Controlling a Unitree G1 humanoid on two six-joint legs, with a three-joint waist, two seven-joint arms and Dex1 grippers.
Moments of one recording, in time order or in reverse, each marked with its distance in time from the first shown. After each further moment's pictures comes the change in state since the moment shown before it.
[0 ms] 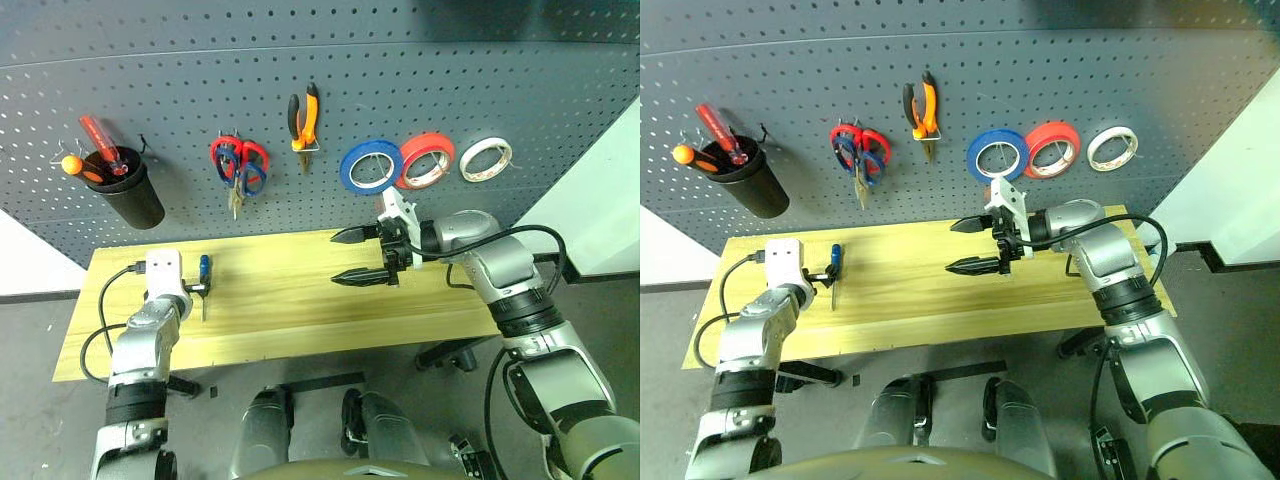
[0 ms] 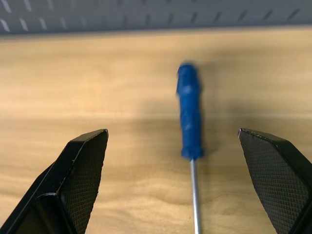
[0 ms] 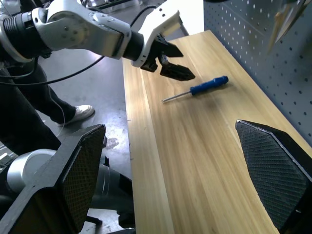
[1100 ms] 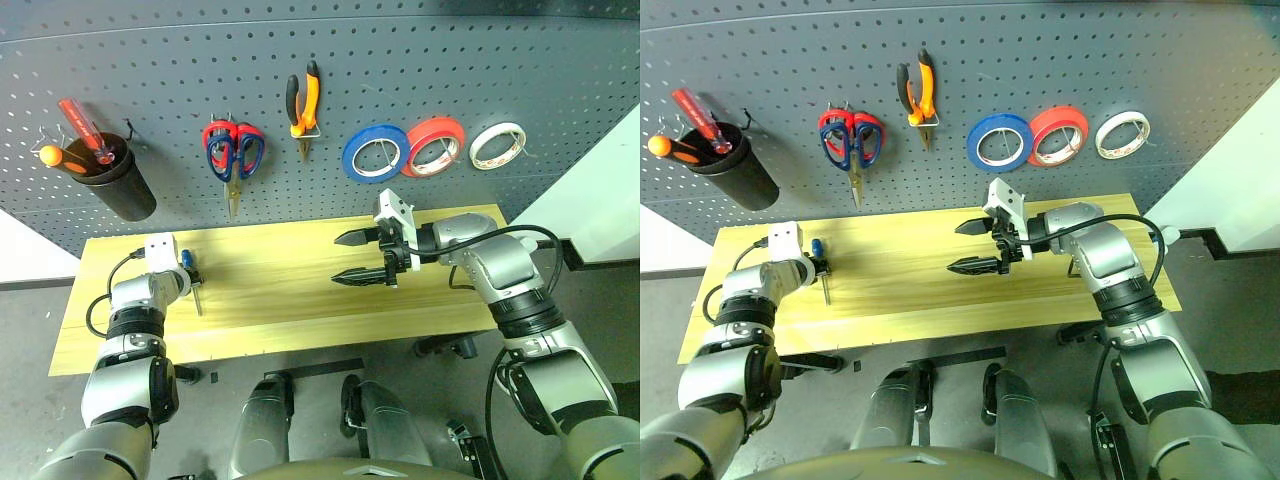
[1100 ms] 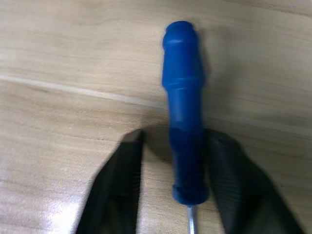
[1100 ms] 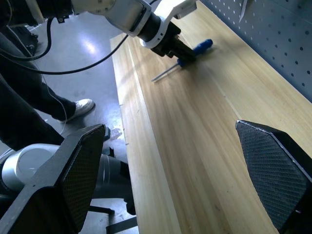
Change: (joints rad) left arm -0.380 0.106 0.094 0.644 -0.067 0.004 -0.023; right arm 0.002 -0.021 0.008 -0.021 -0.019 0.076 -0.047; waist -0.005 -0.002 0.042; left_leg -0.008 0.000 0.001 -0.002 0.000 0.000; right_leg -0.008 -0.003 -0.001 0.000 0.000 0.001
